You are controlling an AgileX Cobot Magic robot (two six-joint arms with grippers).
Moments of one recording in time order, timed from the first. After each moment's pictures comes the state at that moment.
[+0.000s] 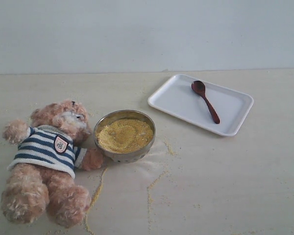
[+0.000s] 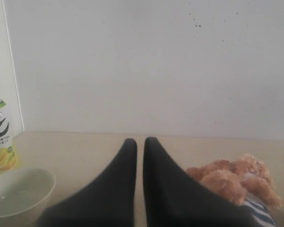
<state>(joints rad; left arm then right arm) 0.00 0.00 0.00 -1.74 -0.10 1.75 0.03 0.01 0.00 -0.21 0.34 0.18</state>
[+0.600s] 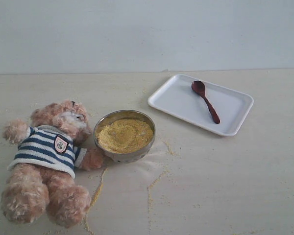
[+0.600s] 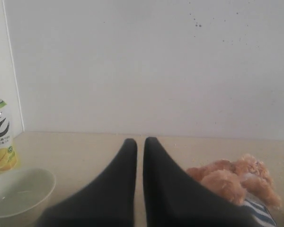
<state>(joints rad) 0.00 0.00 0.00 -1.74 -0.10 1.75 -0.04 0.01 0.00 -0.11 0.32 0.02</state>
